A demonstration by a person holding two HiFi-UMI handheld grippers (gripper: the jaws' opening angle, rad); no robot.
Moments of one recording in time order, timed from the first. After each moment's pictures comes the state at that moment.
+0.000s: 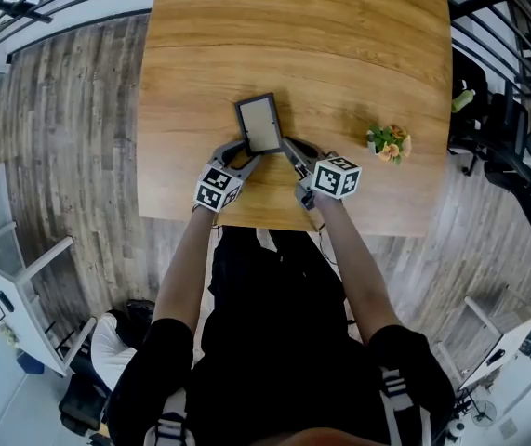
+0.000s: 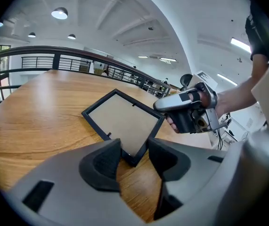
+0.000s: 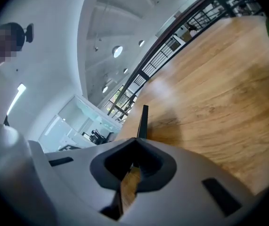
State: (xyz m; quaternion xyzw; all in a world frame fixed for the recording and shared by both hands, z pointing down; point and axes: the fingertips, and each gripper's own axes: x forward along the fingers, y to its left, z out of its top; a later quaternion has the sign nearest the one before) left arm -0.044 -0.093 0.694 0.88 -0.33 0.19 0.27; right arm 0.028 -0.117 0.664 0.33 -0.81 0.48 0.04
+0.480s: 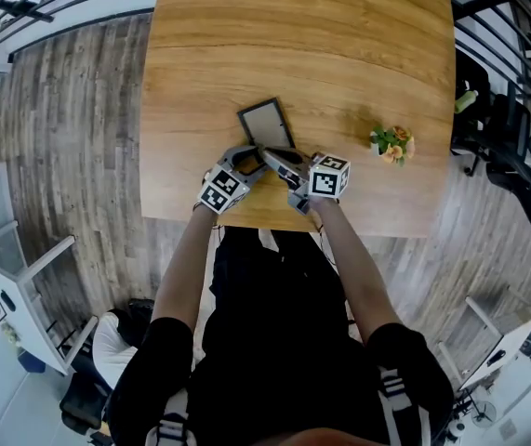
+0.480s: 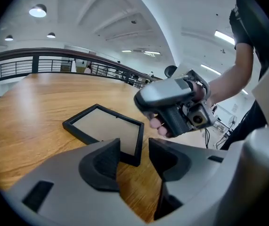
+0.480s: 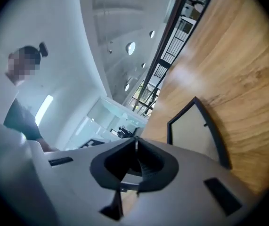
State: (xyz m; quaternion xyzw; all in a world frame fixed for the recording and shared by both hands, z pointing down) left arm -0.025 -0.072 0.696 0.91 -0.24 0.23 0.23; right arm -0.032 -0.084 0.648 0.15 -0.84 0.52 -0.03
